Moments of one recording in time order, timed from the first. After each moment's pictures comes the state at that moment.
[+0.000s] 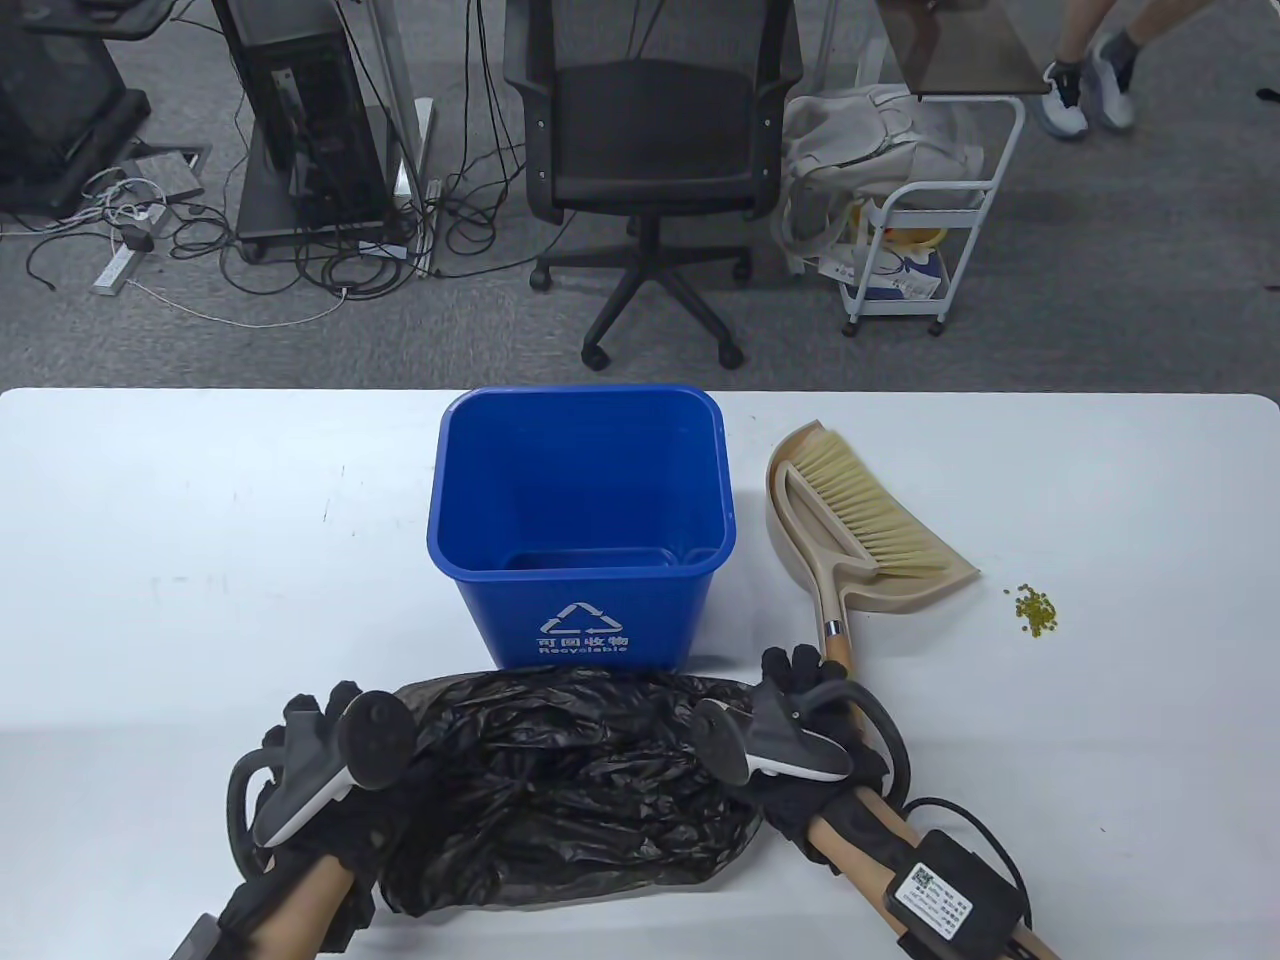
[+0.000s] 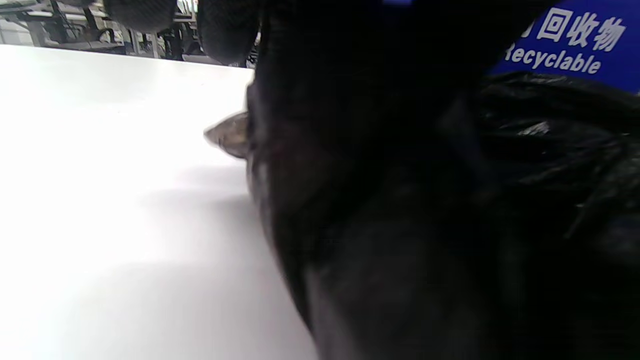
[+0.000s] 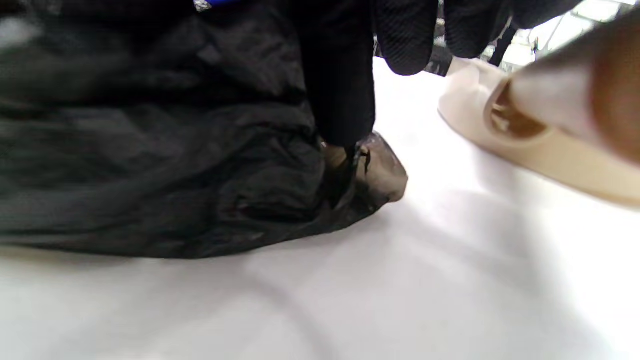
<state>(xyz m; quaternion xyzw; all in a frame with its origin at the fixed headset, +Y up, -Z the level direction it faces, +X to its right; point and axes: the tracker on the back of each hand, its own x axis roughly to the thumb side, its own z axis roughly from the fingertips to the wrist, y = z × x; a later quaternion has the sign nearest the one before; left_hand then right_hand) -0.259 -0.705 -0.239 -0.14 0.00 0.06 0.99 0.087 -0.722 -0.273 -0.20 -0.12 -0.96 0.15</state>
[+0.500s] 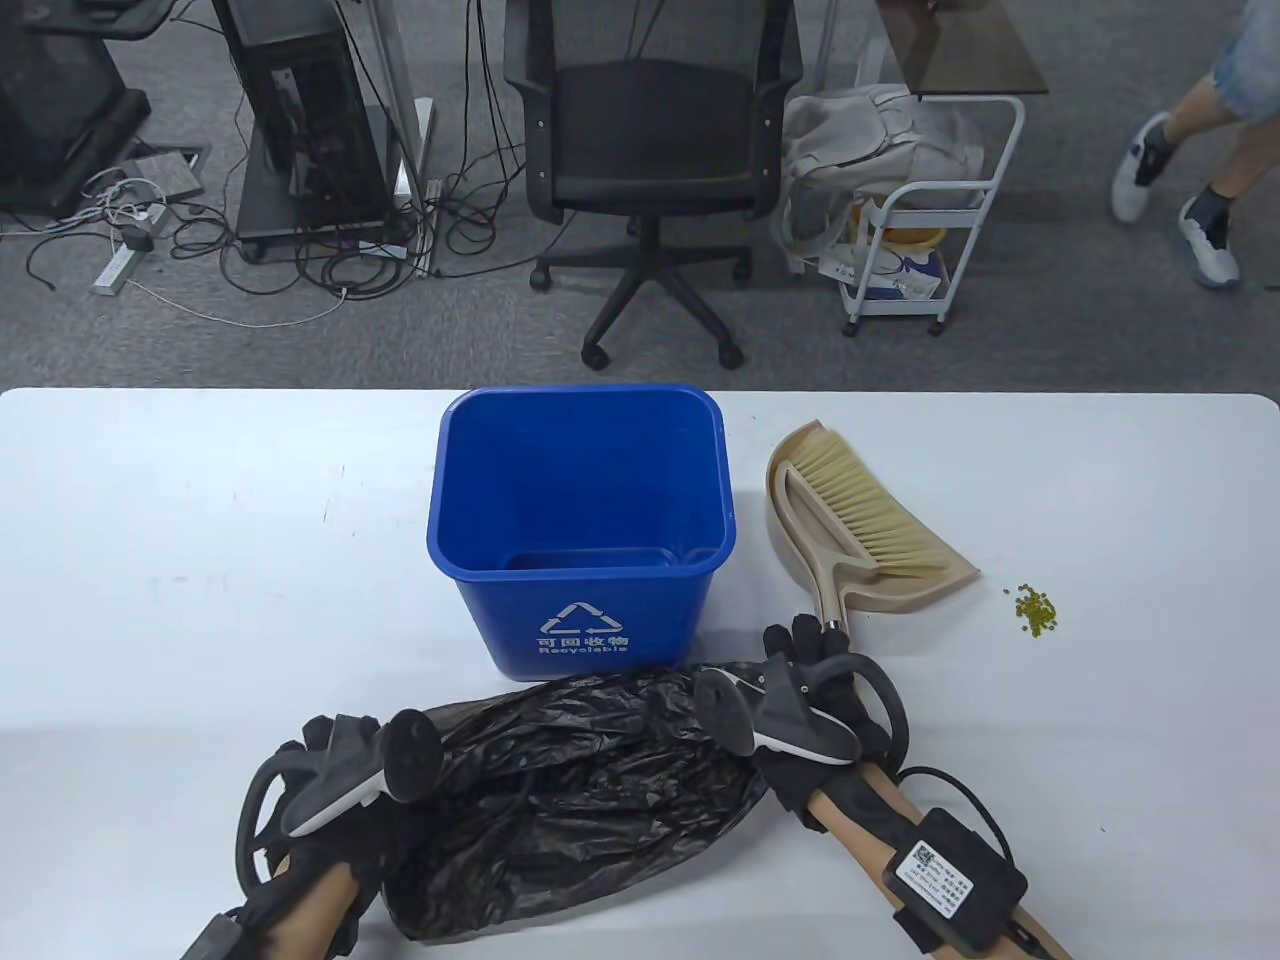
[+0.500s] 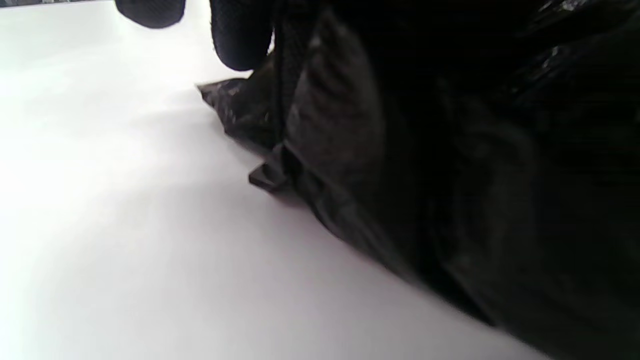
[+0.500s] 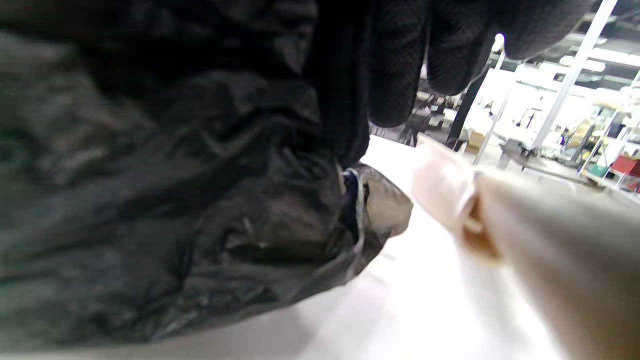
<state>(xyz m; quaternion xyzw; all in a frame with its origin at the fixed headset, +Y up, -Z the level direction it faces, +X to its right) -0.249 -0.737 -0.244 -0.23 -0.04 -0.03 0.97 0.095 -0.680 -0.285 -0.18 -0.02 -0.98 0.10</state>
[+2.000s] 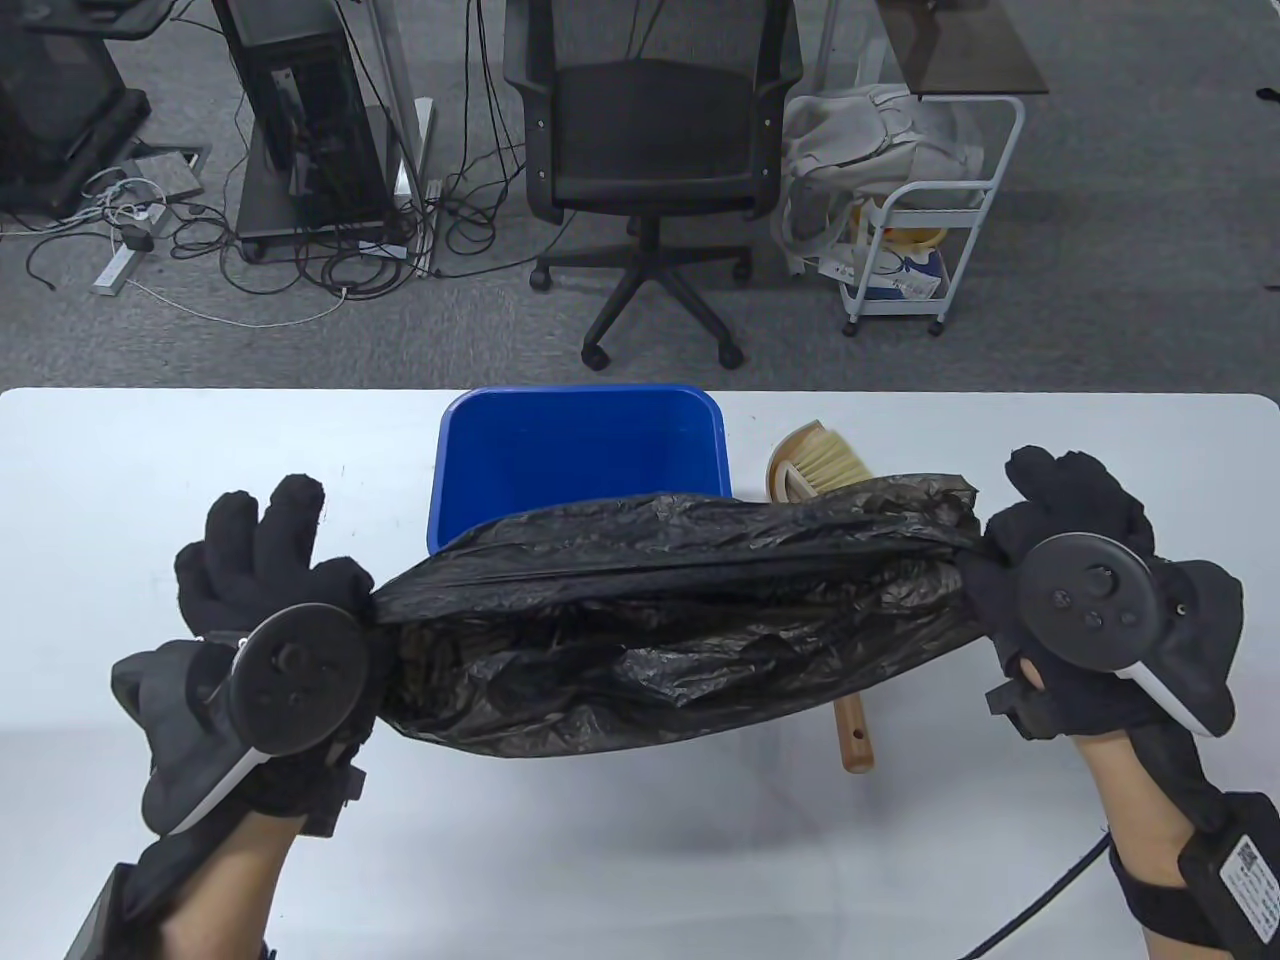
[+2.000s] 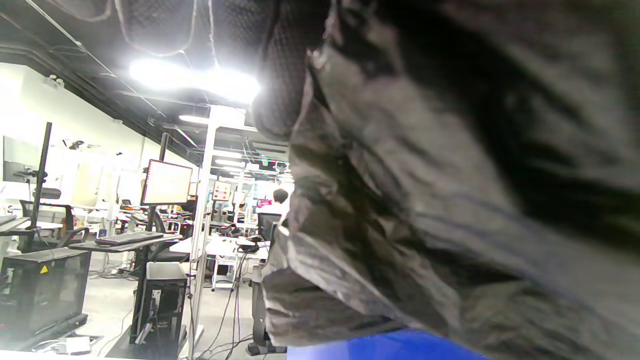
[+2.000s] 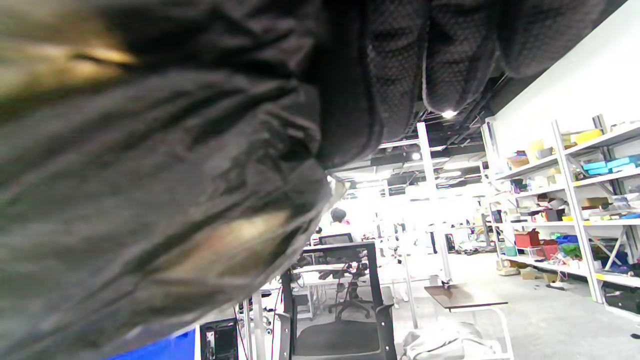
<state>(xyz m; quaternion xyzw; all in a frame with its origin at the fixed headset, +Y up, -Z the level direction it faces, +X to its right) -0.223 -0.462 -0.217 0.17 -0.03 0.07 0.98 0.227 -0.464 -0.262 -0.05 0.22 -0.97 -0.10</state>
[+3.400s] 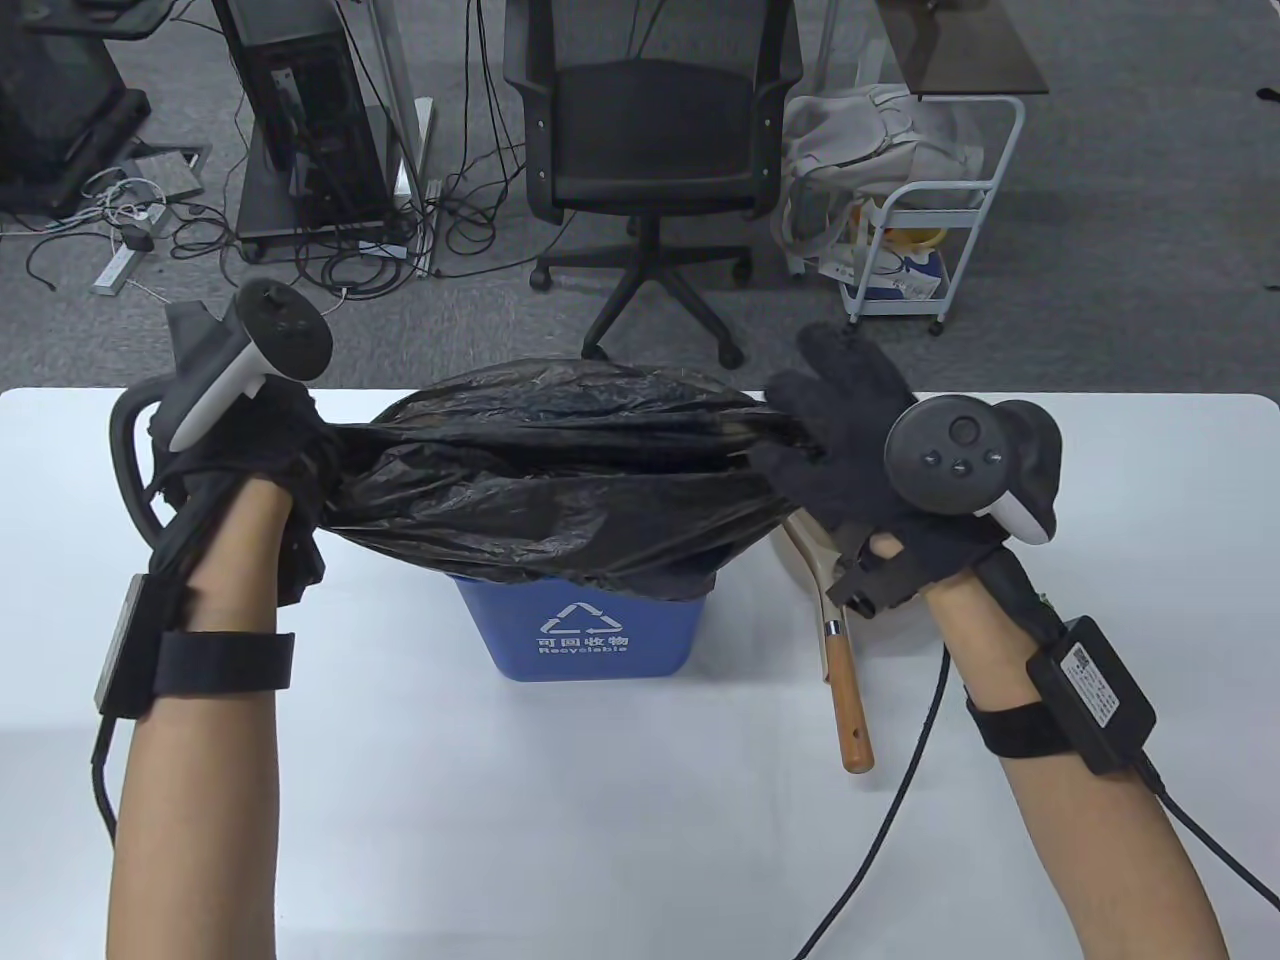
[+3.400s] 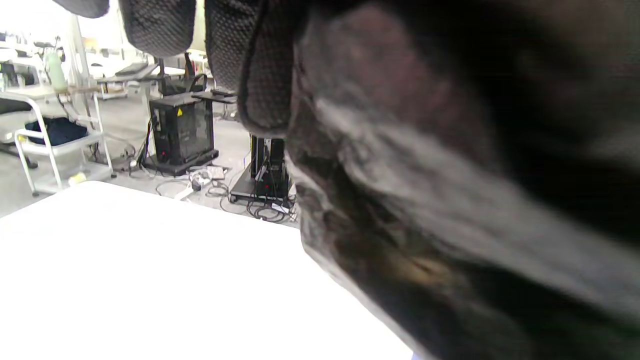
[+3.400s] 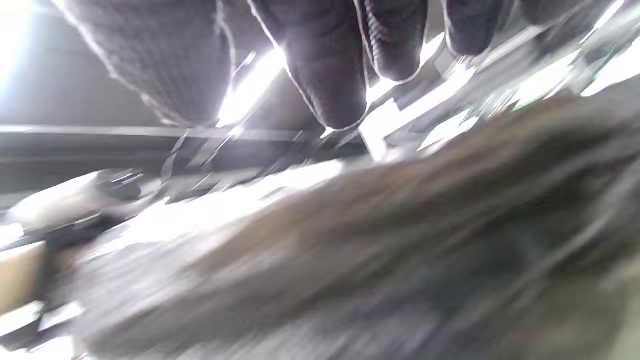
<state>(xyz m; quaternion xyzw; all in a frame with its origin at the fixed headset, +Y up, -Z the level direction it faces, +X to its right) -0.286 -0.468 -0.397 -0.11 0.13 0.09 0.98 0.133 -0.481 -0.349 -0.34 0.09 -0.89 -0.28</state>
